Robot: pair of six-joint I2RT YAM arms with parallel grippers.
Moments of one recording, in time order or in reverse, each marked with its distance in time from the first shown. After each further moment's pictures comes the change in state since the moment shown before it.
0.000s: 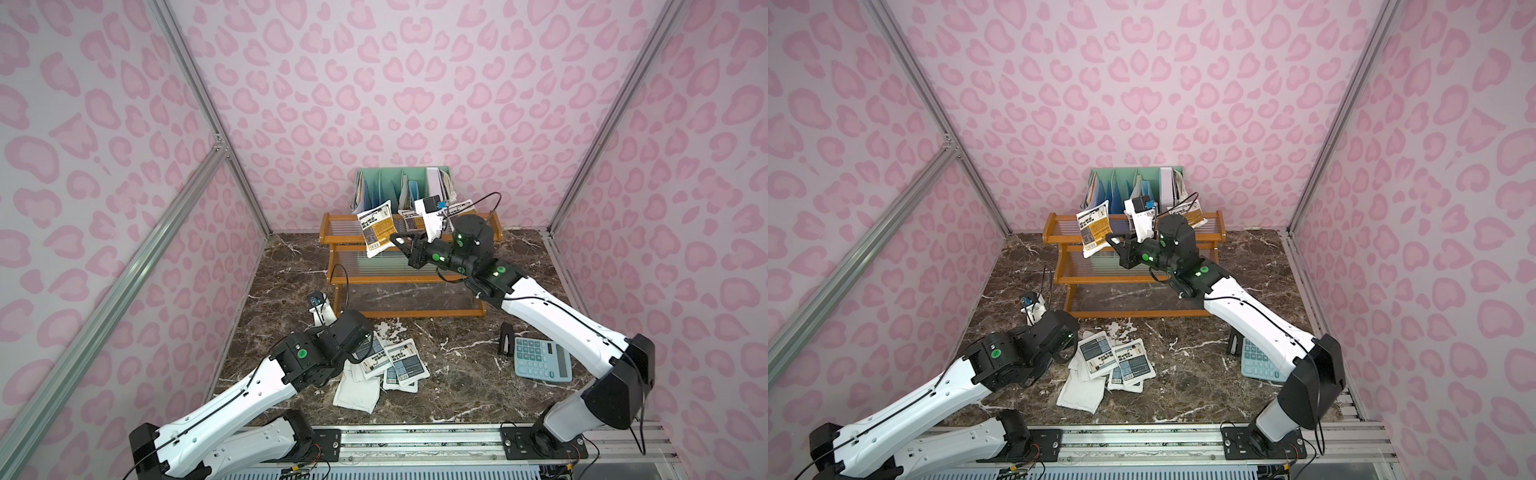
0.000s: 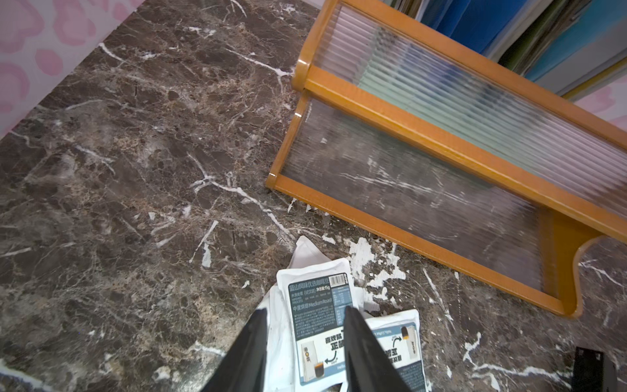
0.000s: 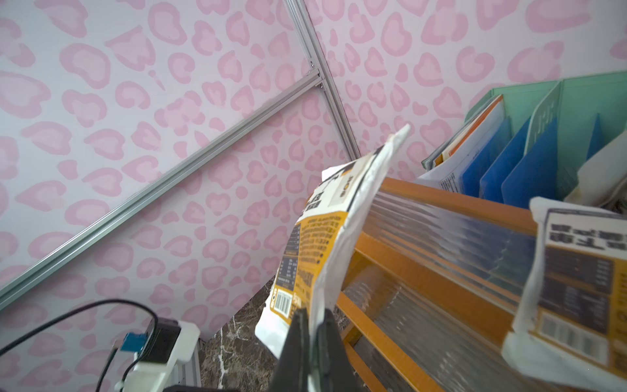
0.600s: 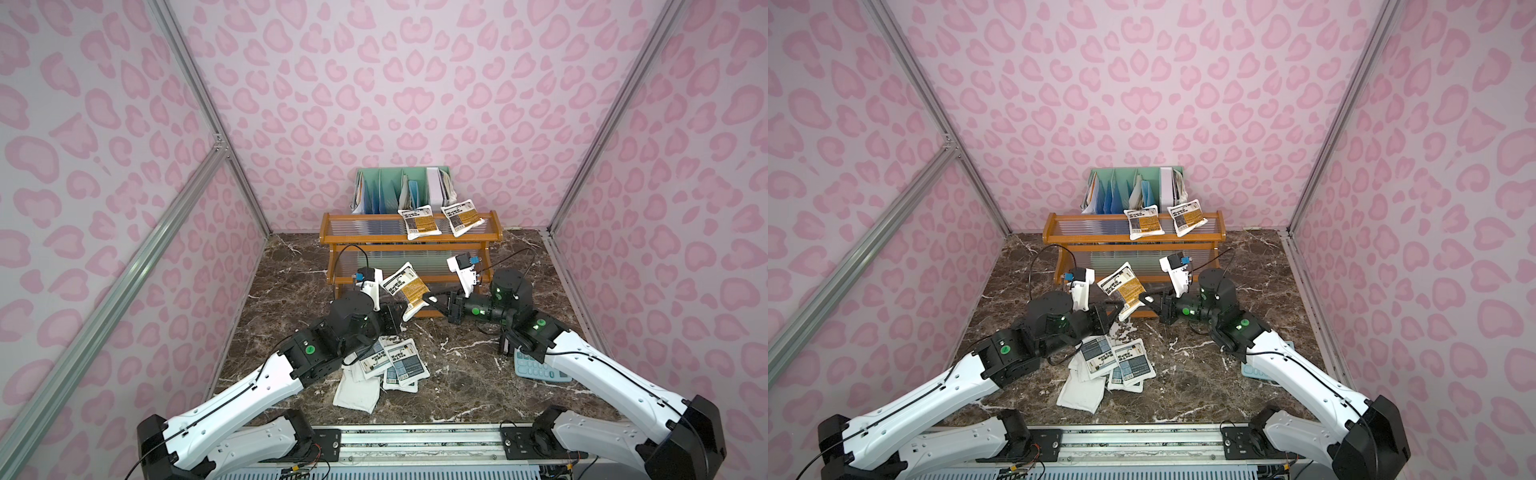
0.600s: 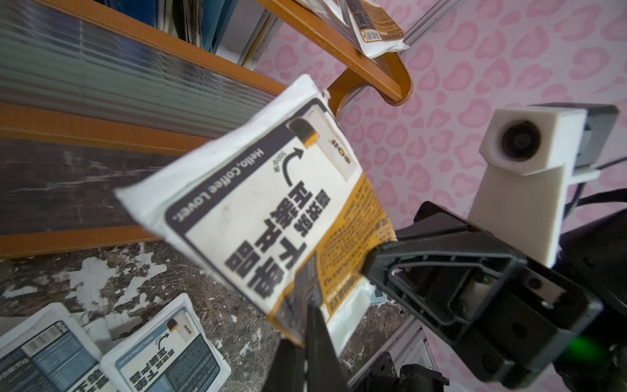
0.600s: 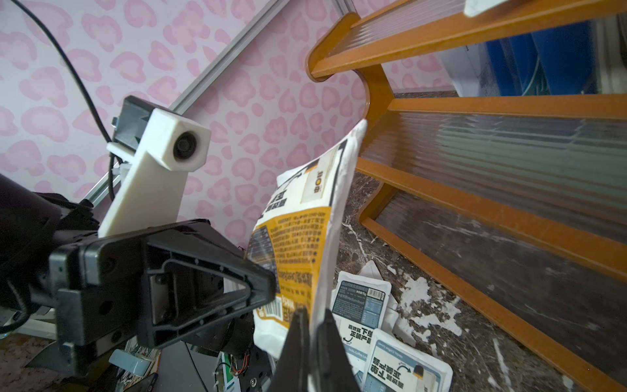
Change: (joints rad) left arm -0.004 0.045 0.026 0.622 0.529 0.296; right arm -0.077 -0.484 -0.637 0.014 -0.232 0.078
